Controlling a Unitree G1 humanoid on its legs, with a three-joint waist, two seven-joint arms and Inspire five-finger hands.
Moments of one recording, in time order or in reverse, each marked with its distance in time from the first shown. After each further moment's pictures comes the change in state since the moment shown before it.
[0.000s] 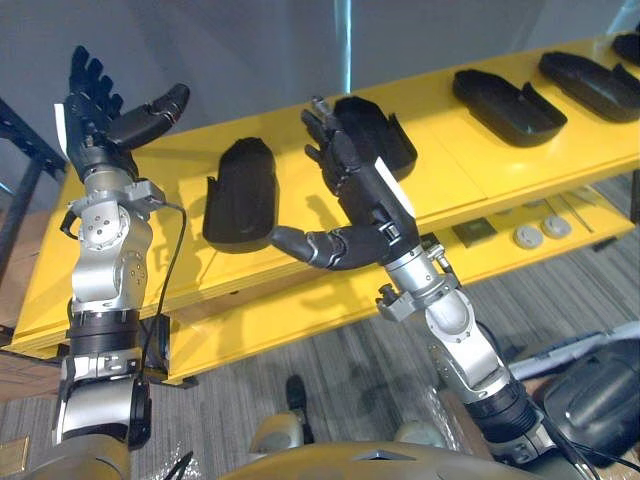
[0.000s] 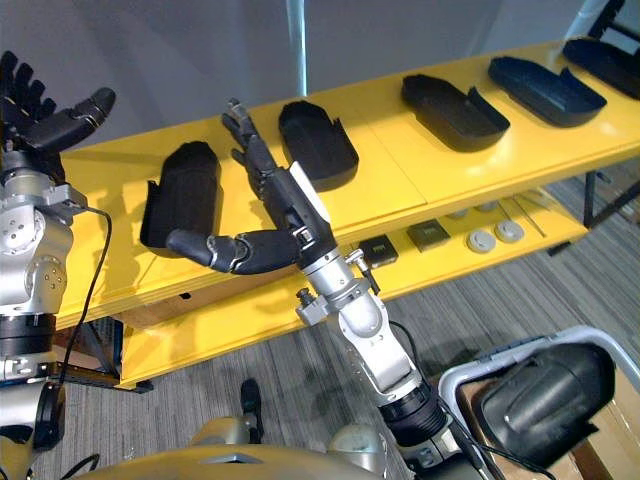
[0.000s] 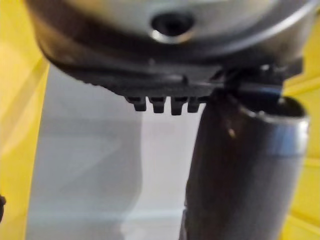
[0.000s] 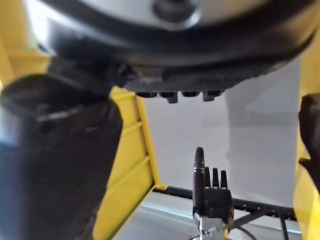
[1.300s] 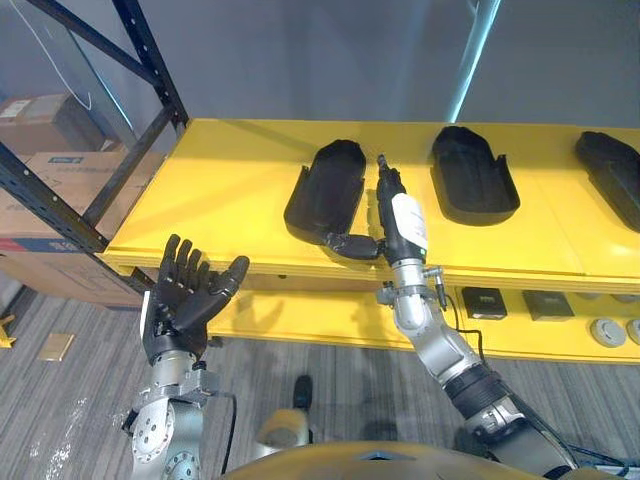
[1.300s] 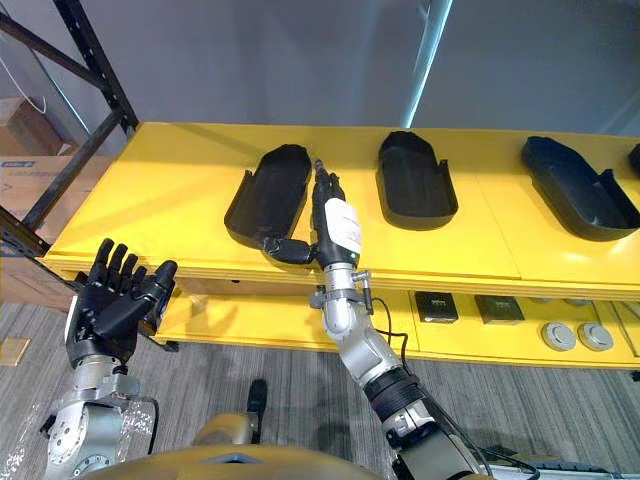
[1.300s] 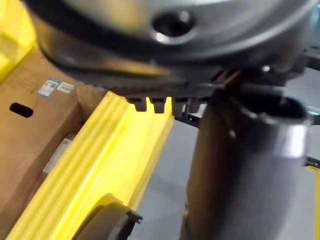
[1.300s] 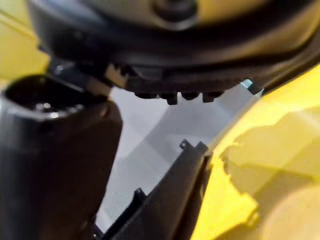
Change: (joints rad) left arm 0.937 -0.475 -0.131 -0.458 -0.044 -0.141 -0.222; right arm -0.105 0.065 -0.043 0.547 -0.787 0.244 -0.620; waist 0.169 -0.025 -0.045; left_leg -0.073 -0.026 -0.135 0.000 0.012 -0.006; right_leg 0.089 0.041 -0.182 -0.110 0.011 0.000
